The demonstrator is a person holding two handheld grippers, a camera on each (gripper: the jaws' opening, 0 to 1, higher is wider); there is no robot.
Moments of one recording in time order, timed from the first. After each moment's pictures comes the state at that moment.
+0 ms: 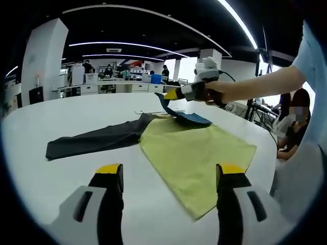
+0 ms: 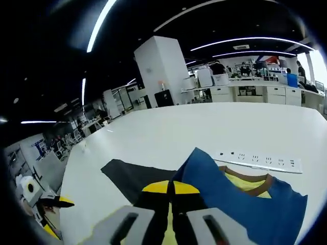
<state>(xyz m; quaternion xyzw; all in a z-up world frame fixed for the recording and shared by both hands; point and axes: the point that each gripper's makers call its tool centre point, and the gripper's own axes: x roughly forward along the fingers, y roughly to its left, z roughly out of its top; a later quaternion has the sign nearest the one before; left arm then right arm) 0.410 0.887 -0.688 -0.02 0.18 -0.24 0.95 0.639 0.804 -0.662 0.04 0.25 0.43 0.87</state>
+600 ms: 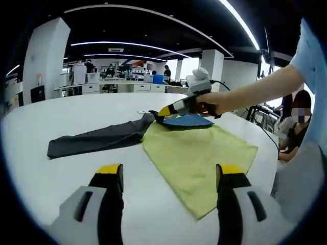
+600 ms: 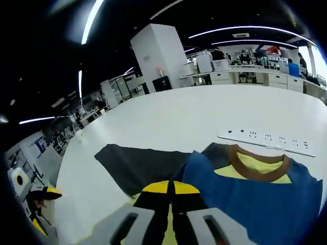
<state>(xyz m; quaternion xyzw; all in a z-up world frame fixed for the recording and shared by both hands) 0.411 0.889 -0.687 -0.03 0.18 -0.23 0.96 0.635 0.823 -0.721 0.02 0.31 0.43 0.85</state>
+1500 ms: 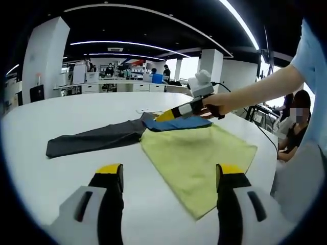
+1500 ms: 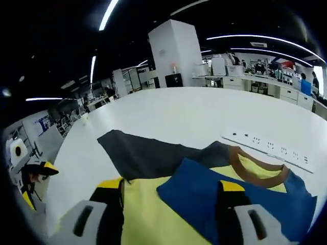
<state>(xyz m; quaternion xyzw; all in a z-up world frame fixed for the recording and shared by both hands) 0.411 0.886 -0.688 -0.03 0.19 -0.23 0.95 0.625 0.804 -0.723 -0.05 0.28 0.46 0.84</state>
